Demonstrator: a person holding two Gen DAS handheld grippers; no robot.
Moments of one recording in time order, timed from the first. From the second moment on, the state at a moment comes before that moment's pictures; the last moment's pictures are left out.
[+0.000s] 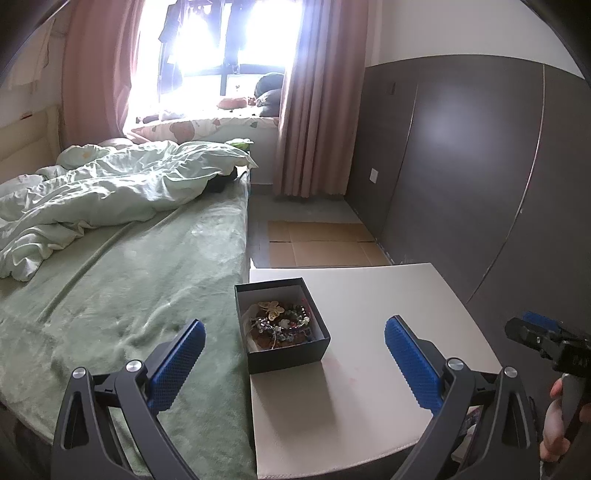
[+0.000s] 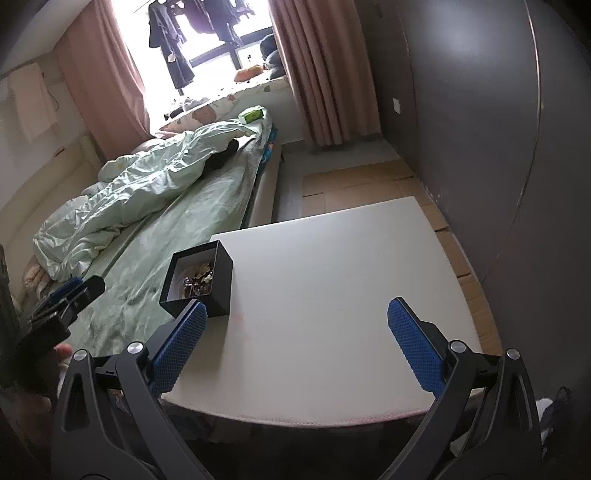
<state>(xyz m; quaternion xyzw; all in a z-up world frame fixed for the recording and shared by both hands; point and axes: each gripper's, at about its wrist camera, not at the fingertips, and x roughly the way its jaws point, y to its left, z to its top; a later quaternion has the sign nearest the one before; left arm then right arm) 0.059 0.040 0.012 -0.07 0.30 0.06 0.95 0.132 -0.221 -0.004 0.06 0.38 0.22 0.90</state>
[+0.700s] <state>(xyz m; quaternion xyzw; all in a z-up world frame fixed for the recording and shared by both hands) 0.051 0.037 0.016 -0.07 0.29 0.05 0.95 0.127 -0.221 -0.005 0.06 0.37 0.23 0.90</state>
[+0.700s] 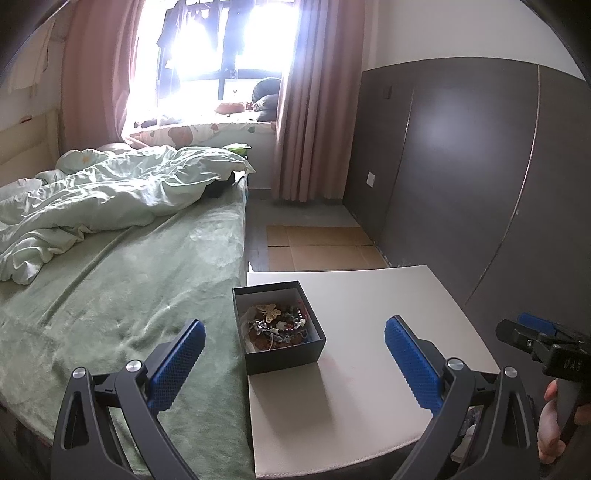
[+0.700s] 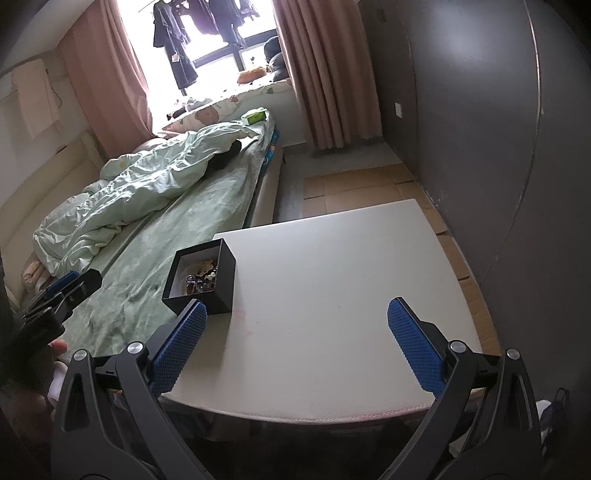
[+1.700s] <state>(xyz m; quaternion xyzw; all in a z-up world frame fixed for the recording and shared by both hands) 0.049 0.032 0.018 -0.06 0.29 0.05 0.96 0.125 -0.220 -0.006 0.05 0.37 0.23 0.90</state>
